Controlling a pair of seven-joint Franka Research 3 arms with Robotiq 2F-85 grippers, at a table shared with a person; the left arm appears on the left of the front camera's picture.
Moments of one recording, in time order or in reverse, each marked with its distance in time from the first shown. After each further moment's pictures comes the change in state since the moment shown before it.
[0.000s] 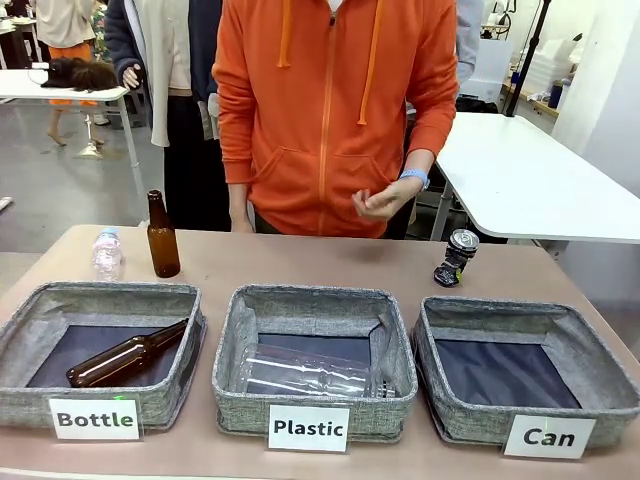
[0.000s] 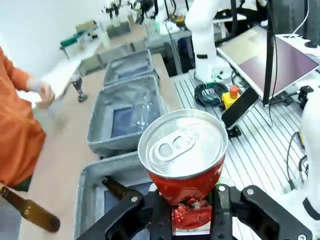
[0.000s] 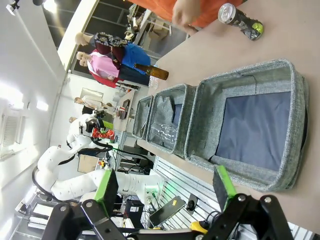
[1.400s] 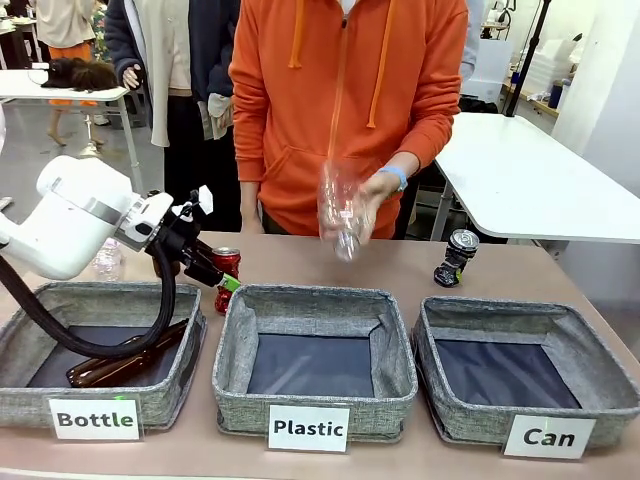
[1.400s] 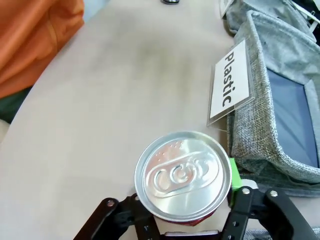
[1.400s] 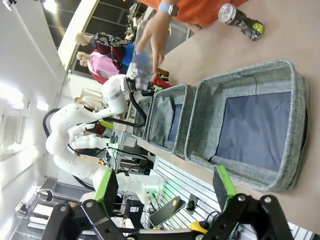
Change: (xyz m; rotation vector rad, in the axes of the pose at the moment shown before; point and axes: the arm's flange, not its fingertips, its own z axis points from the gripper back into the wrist) left arm -0.107 0.305 -0.241 0.186 0.270 0.491; right arm 0.000 0.000 0.000 0.001 -0.001 0.001
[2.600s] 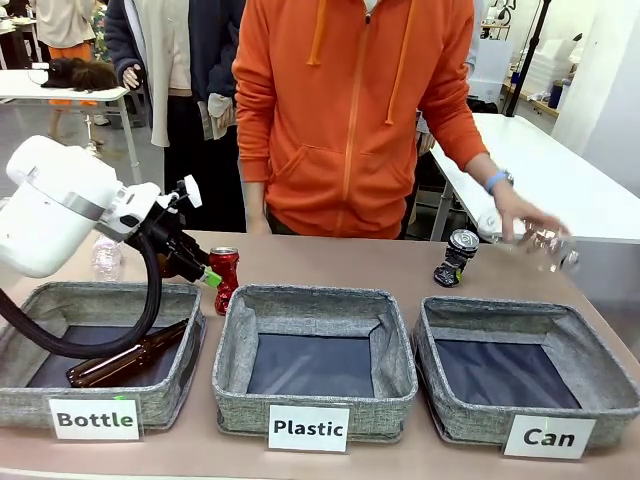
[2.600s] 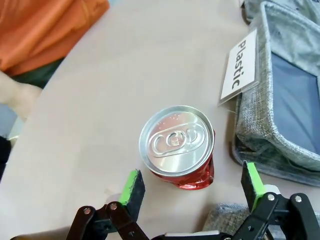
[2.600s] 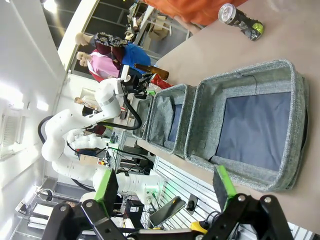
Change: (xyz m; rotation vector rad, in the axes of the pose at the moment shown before) left arm 0.005 -0.022 0.032 0.134 0.083 0.017; right arm 0.000 0.000 0.000 0.000 0.000 0.000
